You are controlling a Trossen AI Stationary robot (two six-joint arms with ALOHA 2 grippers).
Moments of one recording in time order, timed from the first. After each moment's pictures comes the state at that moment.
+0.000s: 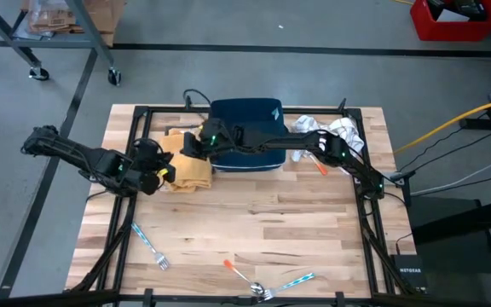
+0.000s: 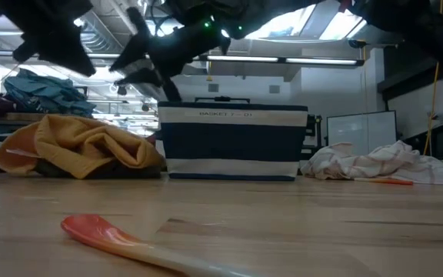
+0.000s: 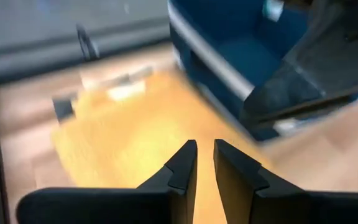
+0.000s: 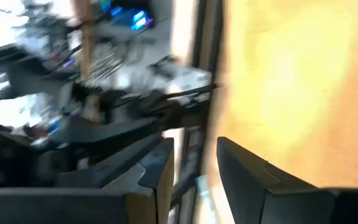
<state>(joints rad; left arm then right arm) -0.35 0.80 0.71 -1.01 -0.94 -1.23 -0.15 2.33 2.06 -0.15 -0.16 1.41</state>
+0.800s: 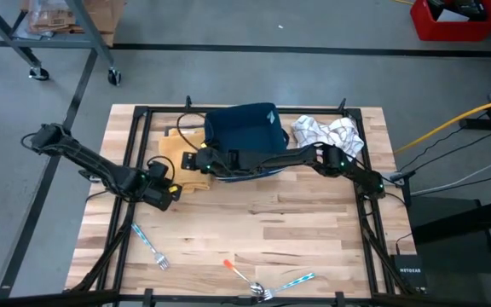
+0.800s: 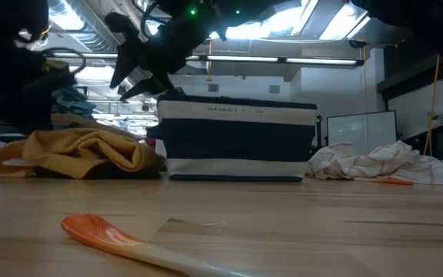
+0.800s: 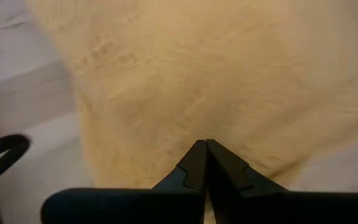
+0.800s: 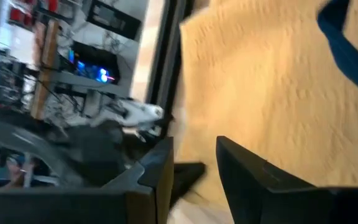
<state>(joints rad) -0.41 1.02 0.48 -0.87 -0.60 -1.55 -0.02 2.36 2.06 -0.25 0.30 1.35</state>
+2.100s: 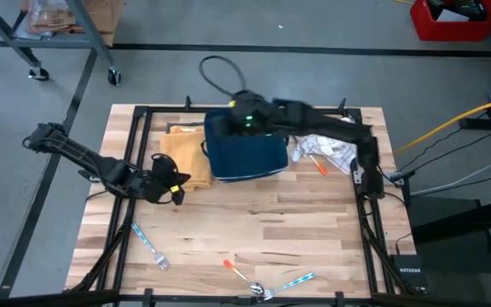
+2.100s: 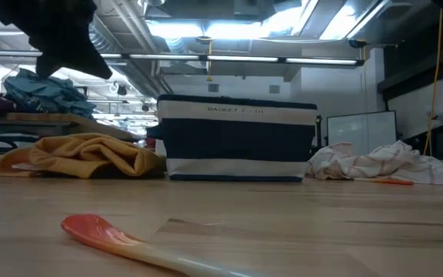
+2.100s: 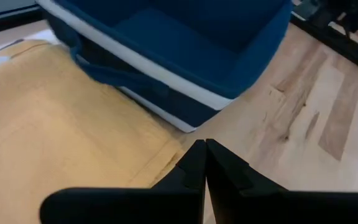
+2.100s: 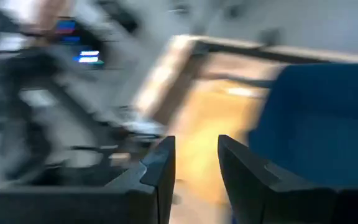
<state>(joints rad) -0.43 0.85 0.59 -0.52 -0.76 -0.95 -0.09 2.00 2.33 -0.91 0.28 0.93</state>
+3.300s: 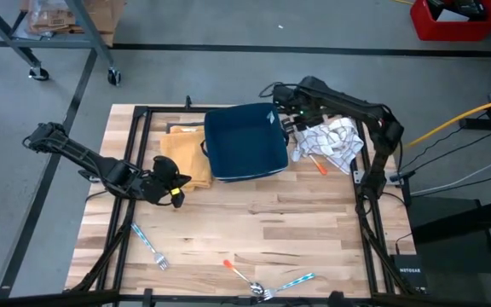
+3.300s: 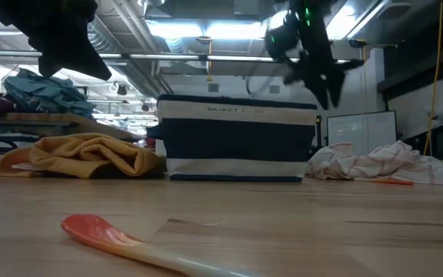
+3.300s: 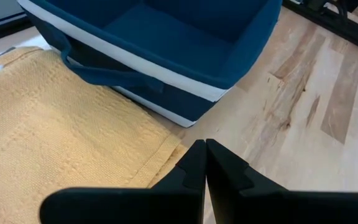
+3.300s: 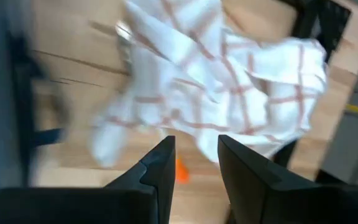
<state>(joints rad) -0.43 0.86 0.59 -0.51 -0.73 -0.87 -0.55 1.82 1.69 -1.57 0.25 0.75</state>
